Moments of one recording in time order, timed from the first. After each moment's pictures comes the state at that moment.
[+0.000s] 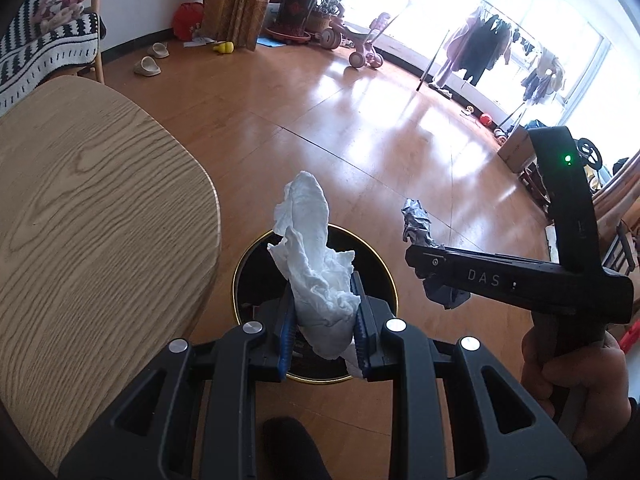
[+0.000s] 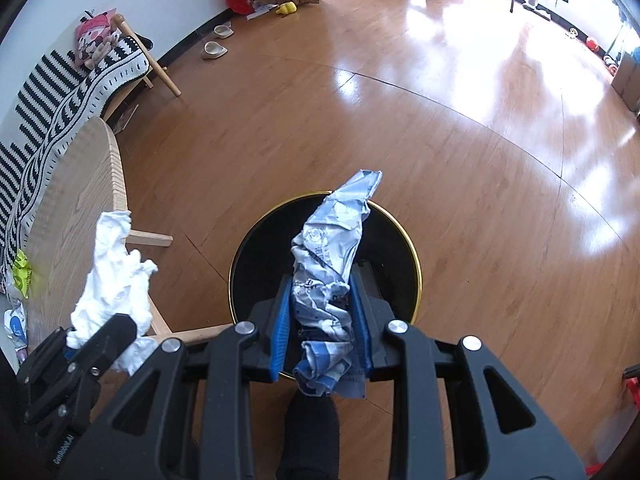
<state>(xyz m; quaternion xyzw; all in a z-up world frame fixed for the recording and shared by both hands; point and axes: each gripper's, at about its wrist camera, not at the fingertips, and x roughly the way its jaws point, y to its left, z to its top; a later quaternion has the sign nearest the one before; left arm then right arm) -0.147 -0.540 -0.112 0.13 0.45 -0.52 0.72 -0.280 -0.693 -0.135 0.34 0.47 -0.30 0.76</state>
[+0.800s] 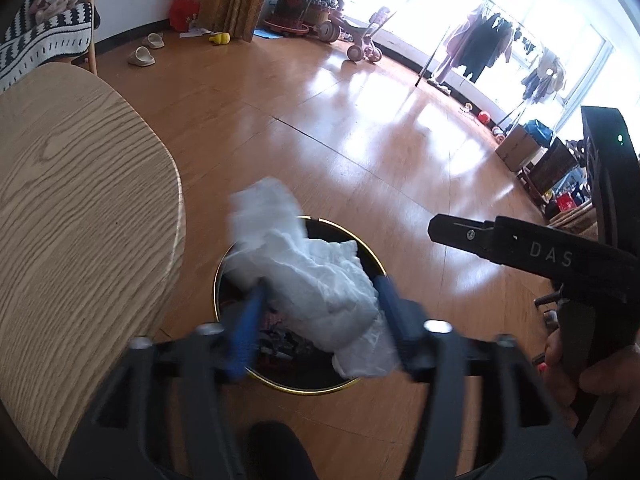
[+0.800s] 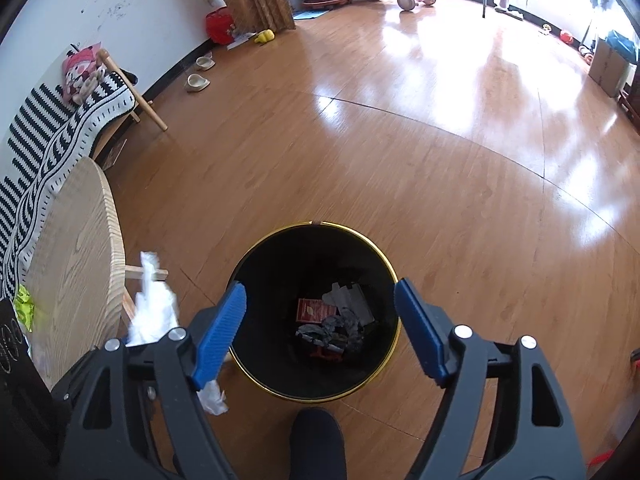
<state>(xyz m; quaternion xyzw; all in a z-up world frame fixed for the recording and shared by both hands) -0.144 -0.556 -0.130 0.12 0.46 -0.53 0.71 -0.298 -0.703 -0.120 0.35 0.42 -0.35 0.76</state>
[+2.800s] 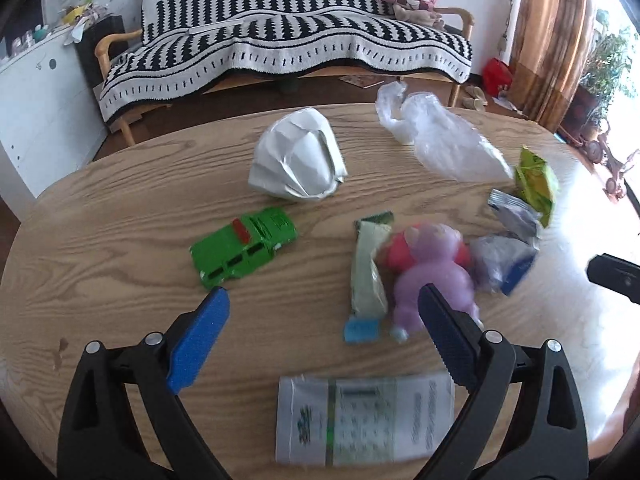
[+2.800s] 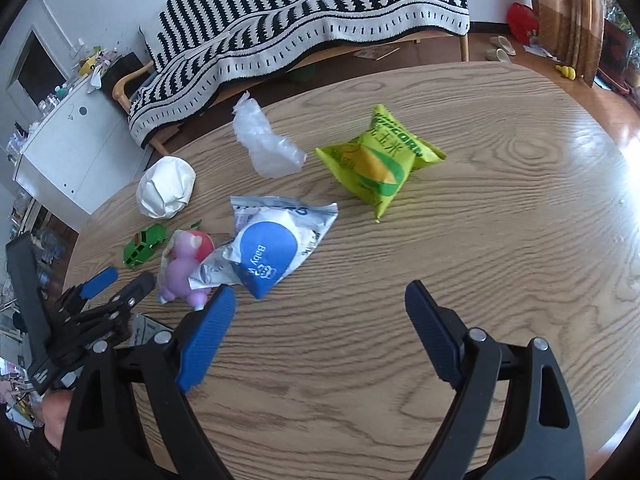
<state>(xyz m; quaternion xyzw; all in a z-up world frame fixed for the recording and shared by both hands) 0.119 -0.004 -0.068 0.04 0.44 -0.09 0.89 0.064 -0.256 -0.042 0.18 0.48 0.03 0.86</state>
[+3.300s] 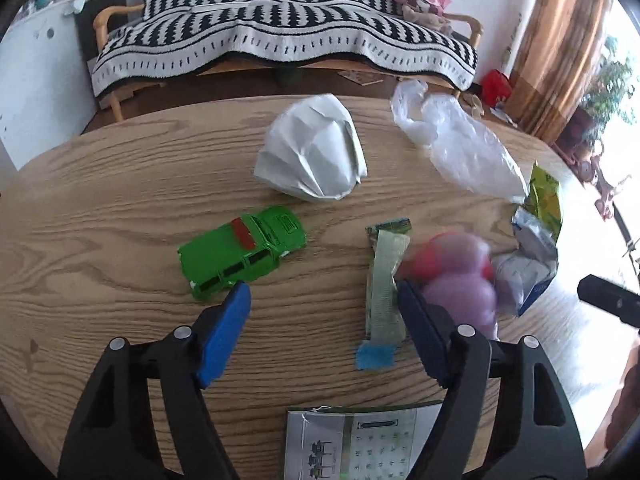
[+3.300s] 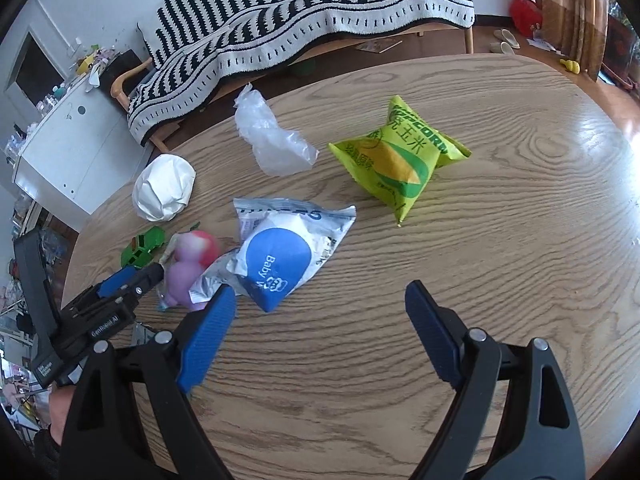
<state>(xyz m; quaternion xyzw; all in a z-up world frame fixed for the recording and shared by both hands) 0.141 0.009 -0.085 0.00 0.46 -0.11 0.88 0.081 -0.247 -0.051 0.18 0.49 0.04 0.85</state>
